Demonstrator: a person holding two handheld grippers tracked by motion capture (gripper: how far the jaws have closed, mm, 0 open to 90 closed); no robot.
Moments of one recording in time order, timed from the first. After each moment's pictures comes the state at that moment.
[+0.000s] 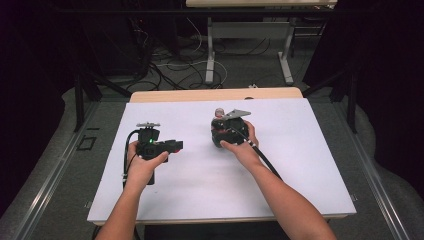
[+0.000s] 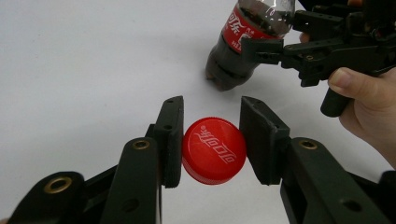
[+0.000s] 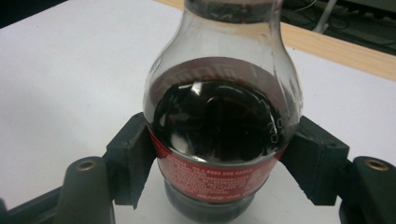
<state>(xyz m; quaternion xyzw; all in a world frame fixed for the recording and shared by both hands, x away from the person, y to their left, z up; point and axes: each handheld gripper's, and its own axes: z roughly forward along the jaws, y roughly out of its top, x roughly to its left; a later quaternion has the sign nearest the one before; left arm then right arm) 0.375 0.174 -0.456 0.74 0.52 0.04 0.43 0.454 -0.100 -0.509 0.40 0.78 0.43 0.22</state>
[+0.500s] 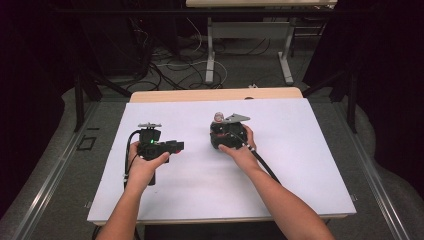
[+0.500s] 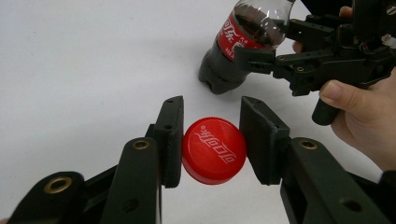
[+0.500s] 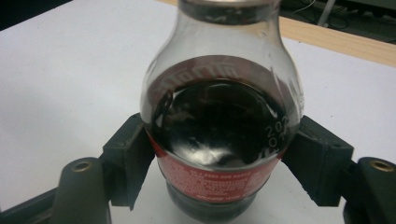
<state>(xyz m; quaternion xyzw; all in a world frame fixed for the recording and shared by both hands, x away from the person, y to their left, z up) 0.375 0.171 -0.458 0.74 0.52 0.03 0.42 0.447 -0.097 -0.521 0.42 0.77 0.44 0.21</state>
